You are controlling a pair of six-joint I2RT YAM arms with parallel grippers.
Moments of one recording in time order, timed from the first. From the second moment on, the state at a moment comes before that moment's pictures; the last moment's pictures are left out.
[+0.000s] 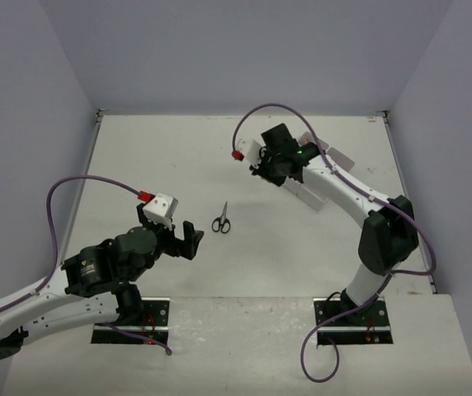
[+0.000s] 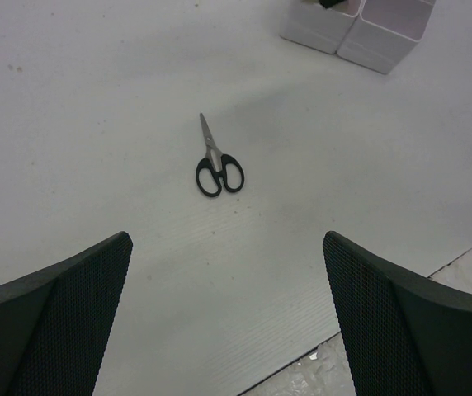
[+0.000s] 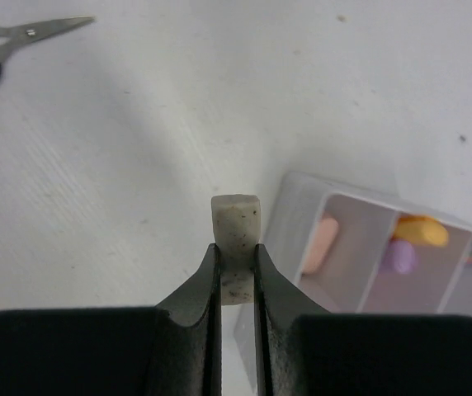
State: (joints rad) left arm -1.14 0.58 0.75 -0.63 -0.59 -0.43; right arm 0.59 1.75 1.47 -0.71 -0.05 -0.62
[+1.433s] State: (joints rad) left arm -1.14 0.55 0.74 -0.62 -0.56 -0.42; right arm 0.29 1.73 1.37 -0.64 0.37 -0.39
